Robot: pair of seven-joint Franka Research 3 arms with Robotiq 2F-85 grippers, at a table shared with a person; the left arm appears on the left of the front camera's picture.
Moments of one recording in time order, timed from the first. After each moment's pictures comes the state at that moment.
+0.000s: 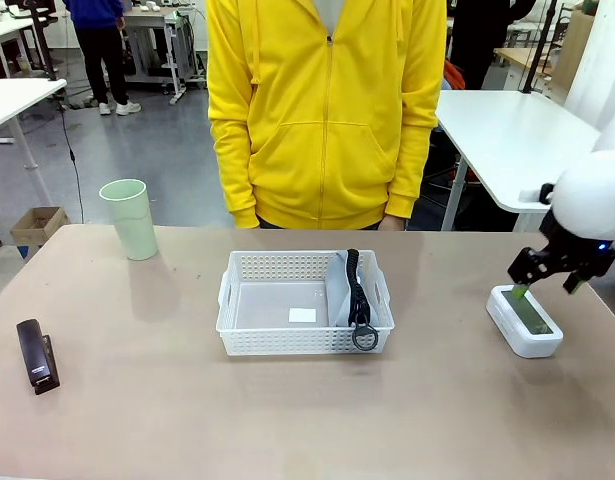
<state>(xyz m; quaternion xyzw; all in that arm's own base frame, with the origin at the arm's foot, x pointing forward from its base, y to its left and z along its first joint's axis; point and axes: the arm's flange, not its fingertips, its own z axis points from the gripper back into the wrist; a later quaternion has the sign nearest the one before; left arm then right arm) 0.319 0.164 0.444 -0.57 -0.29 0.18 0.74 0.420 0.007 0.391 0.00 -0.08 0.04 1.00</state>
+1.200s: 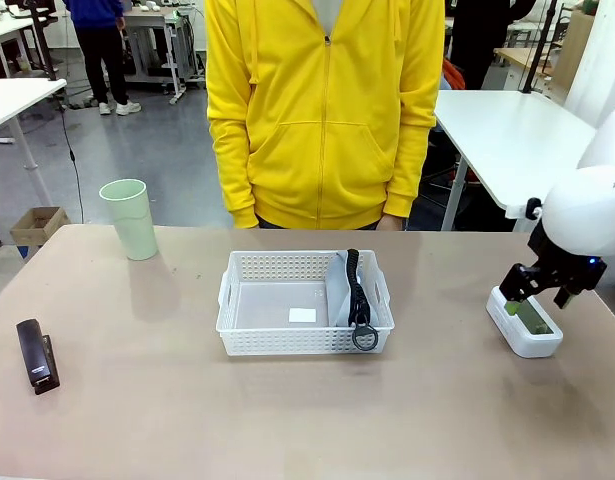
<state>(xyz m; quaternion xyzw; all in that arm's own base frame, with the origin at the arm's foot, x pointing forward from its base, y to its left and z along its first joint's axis) 0.319 0.164 0.443 -0.57 -0.29 0.18 0.74 0.411 0.025 0.357 0.00 -0.04 0.07 1.00</state>
